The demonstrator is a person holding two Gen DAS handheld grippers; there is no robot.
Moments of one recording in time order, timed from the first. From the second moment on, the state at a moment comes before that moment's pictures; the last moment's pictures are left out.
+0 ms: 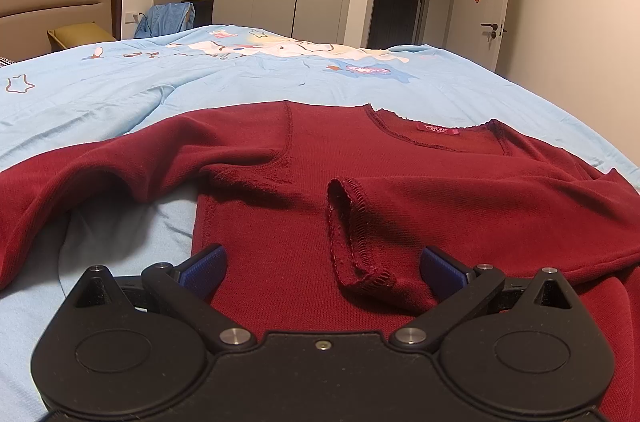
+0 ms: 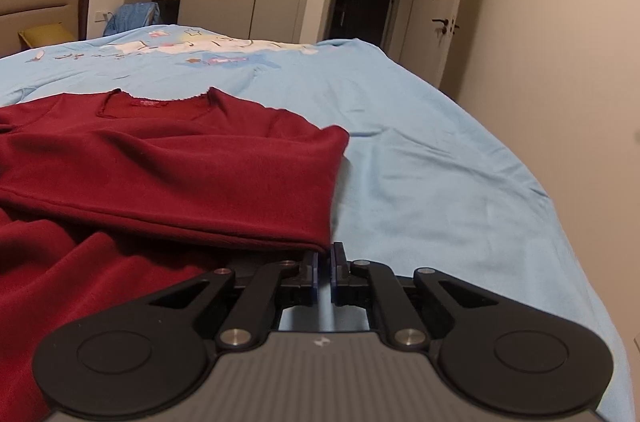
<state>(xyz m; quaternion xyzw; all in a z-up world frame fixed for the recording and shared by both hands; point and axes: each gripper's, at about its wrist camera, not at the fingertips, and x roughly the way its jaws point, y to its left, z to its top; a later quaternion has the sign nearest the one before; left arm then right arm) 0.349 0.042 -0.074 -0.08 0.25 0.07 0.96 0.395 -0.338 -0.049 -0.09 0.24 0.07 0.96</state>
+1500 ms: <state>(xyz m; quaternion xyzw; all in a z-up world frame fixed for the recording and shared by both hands) 0.167 0.086 -0.053 -0.14 0.36 0.05 0.92 0.189 -0.328 -0.067 0.06 0.28 0.22 0.93</state>
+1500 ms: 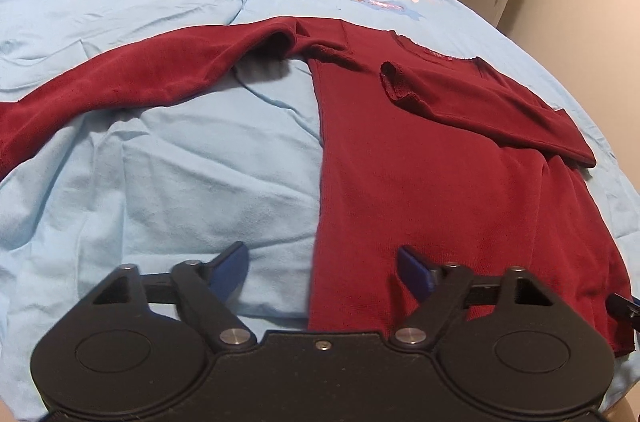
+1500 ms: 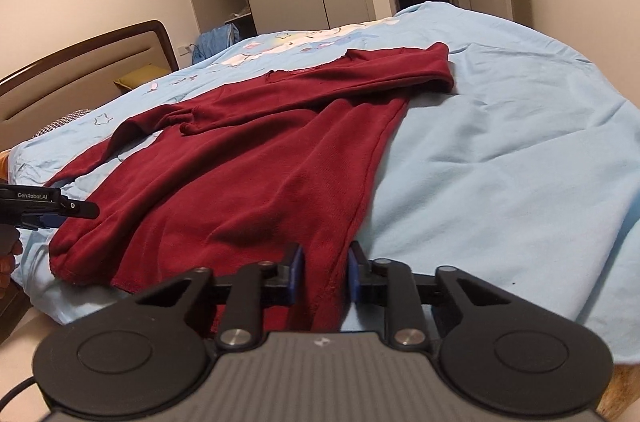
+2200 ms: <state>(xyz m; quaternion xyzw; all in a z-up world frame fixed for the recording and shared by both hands) 0.148 0.075 -0.012 -0.13 0.34 0.00 0.93 0.160 -0.357 -0.032 0.07 0.20 0.19 0.96</state>
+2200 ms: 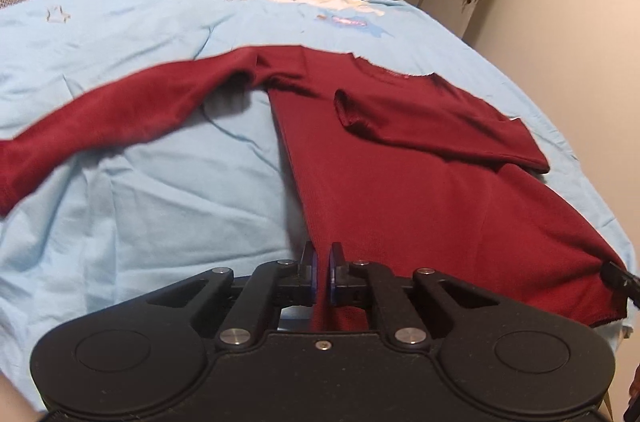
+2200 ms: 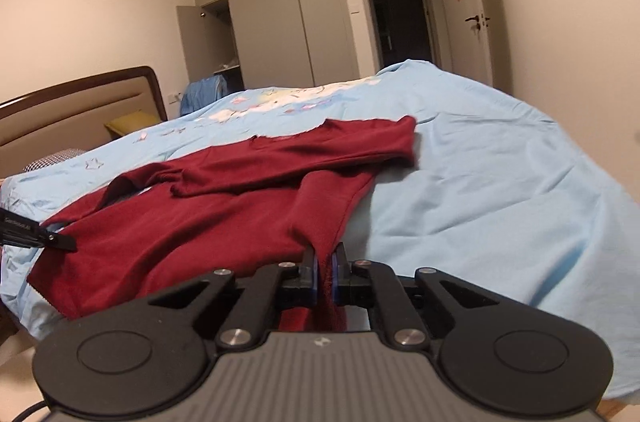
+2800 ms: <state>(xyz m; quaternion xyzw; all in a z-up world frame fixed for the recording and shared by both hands) 0.134 0.084 -0.037 -0.17 0.38 -0.02 0.91 0.150 -0.369 -0.042 0.03 0.27 0.17 0.95</state>
